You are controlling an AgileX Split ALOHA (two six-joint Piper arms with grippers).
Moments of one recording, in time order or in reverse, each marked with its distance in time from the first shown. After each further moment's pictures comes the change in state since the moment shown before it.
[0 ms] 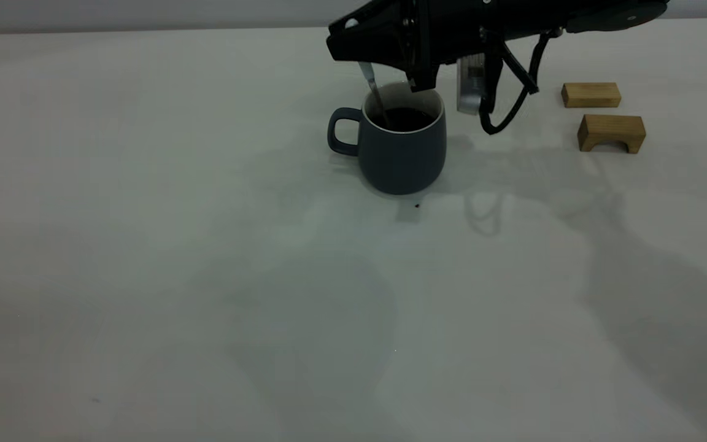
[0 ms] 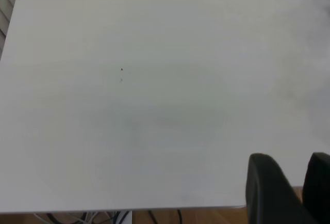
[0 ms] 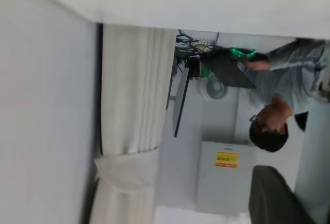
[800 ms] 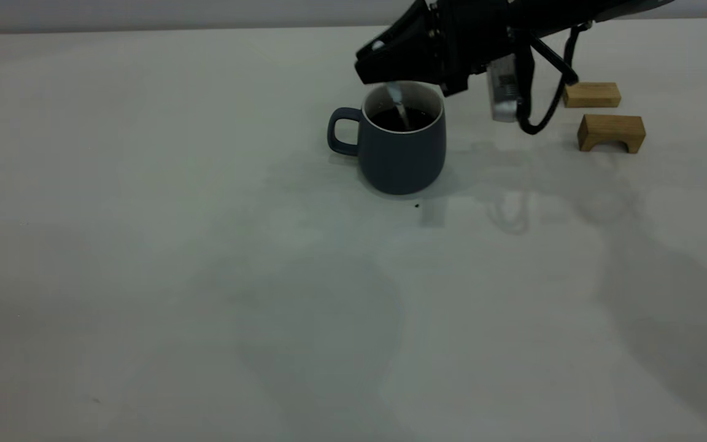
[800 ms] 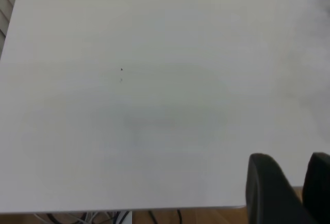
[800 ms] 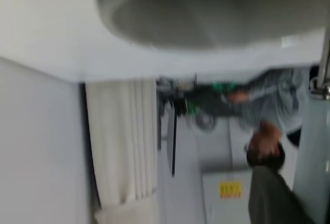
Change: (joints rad) left arm 0.000 0.000 0.000 0.000 0.000 0.001; right arm -0.027 -0.025 0.000 -0.179 -0.008 0.265
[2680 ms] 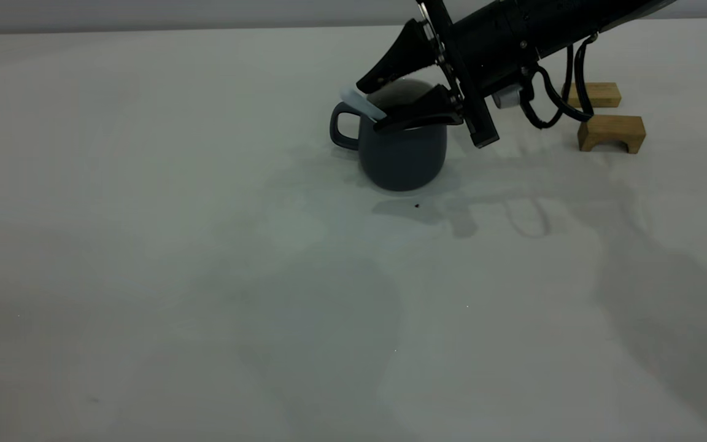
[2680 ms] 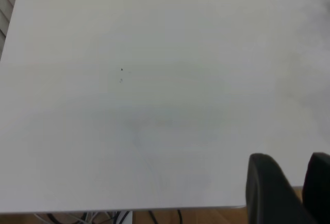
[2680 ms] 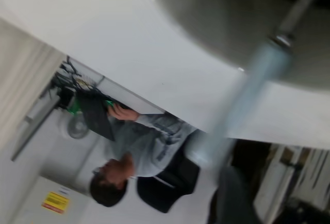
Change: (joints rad) left arm 0.000 0.000 0.000 0.000 0.000 0.001; right arm -0.003 0.007 0.000 -0.186 -0.017 -0.623
